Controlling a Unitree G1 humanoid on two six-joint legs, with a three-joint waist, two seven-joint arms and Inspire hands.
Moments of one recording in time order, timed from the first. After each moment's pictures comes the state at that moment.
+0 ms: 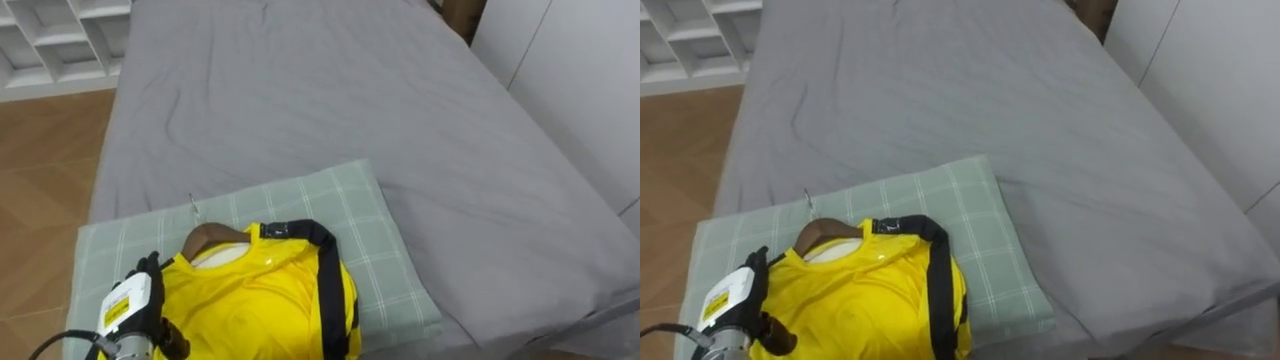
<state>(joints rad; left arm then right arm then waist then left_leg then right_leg) -0.40 0.33 -0.20 1.17 0.46 -0.03 0.46 0.02 -0.28 0.07 1.28 -0.11 0.02 -0.01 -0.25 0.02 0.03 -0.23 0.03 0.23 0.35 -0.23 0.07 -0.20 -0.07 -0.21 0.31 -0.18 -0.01</state>
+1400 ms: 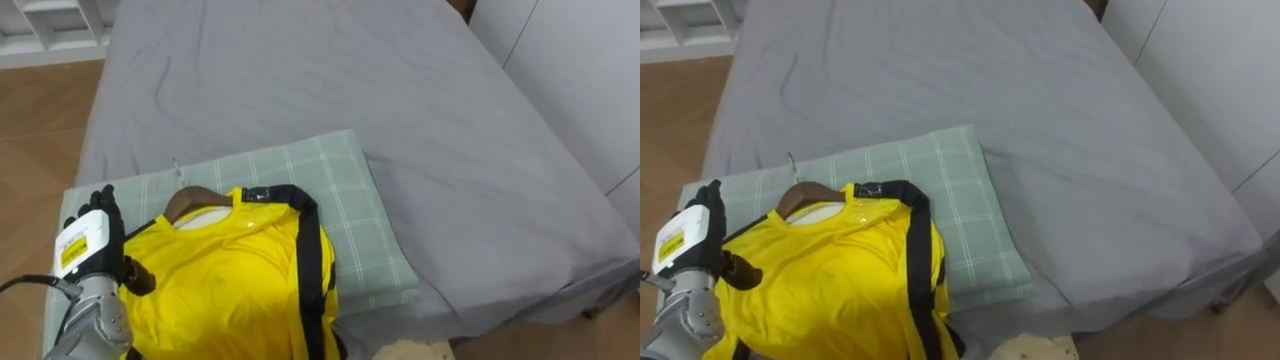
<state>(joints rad) -0.55 0.44 -0.16 1.22 0.46 -0.07 0.54 -0.02 -0.30 0.18 1.24 -0.03 -0.03 -0.03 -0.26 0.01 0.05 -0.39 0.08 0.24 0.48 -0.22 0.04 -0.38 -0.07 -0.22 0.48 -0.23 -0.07</state>
